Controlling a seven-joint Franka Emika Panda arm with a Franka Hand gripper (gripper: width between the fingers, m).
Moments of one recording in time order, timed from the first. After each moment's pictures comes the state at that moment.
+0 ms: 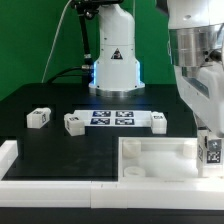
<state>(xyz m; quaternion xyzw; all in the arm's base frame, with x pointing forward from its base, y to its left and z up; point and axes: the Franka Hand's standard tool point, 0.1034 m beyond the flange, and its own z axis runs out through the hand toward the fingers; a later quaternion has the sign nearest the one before) 0.633 0.115 0.077 -0.71 0.70 0.04 0.06</state>
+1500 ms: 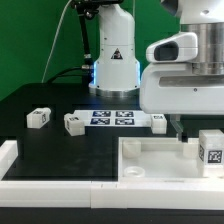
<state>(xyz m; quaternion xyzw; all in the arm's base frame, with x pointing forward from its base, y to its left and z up) 0.635 0.115 0.079 -0.99 0.10 -0.01 0.04</state>
